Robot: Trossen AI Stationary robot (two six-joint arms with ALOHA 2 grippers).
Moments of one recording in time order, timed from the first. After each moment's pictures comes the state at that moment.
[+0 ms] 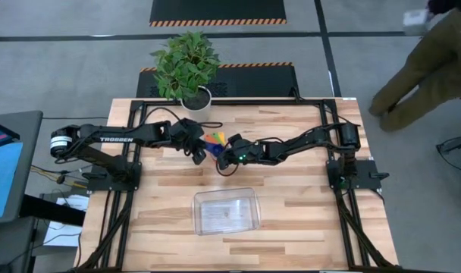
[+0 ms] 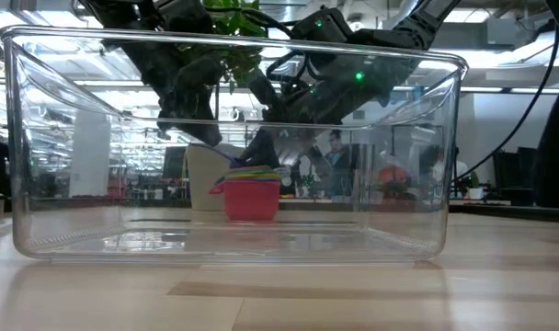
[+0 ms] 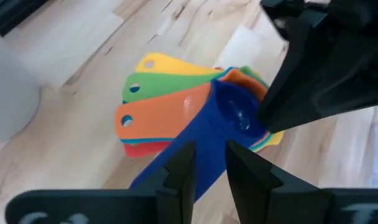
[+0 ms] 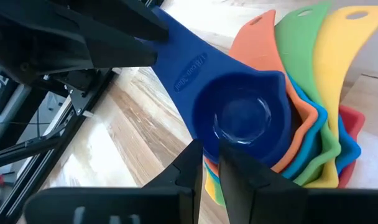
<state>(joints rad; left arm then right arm) 0.27 1.31 0.80 -0.32 -0.05 -0.29 -0.06 1.94 1.08 0.35 0.19 0.92</state>
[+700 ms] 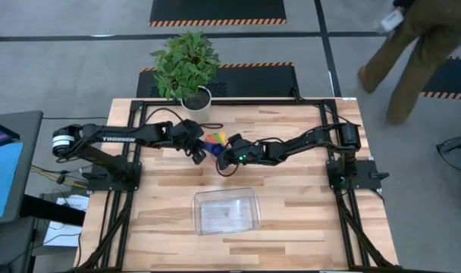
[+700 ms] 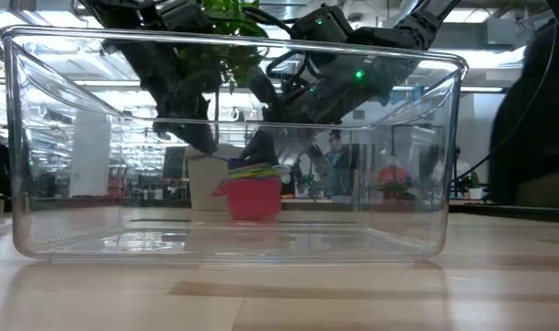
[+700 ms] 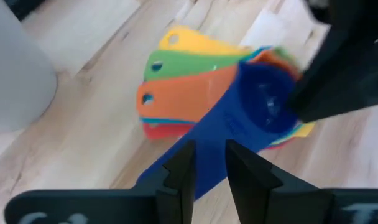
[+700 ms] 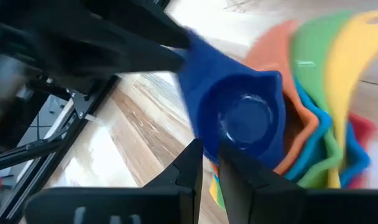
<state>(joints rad) 0.27 1.35 0.79 -0.35 -0.10 -0.29 -0.06 1.94 1.08 0.36 0.21 0.91</state>
